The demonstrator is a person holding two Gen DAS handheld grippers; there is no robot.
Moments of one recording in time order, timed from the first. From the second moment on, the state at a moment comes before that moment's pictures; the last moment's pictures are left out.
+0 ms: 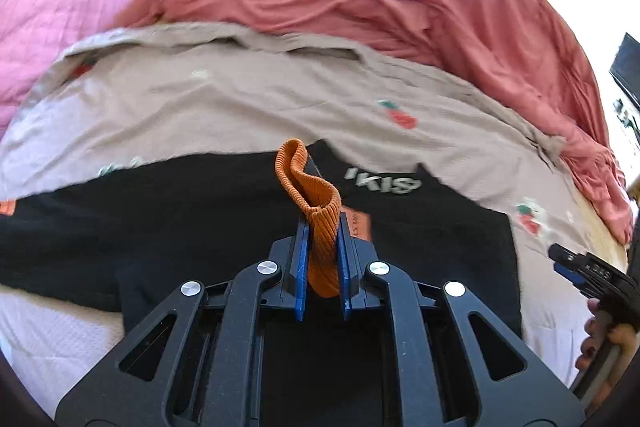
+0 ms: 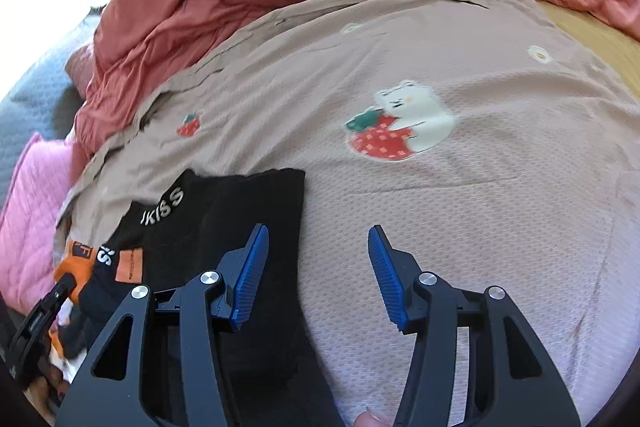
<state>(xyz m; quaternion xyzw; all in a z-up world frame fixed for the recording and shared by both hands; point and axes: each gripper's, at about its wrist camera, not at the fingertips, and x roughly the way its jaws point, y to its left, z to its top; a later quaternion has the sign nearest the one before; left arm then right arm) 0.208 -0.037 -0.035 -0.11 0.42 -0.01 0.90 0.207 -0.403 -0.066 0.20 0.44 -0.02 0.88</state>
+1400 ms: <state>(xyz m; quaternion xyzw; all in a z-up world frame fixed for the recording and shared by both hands) 0.190 -0.039 -0.038 -0.07 0.44 -0.02 0.89 0.204 -0.331 -0.068 0.06 0.47 0.08 0.88</state>
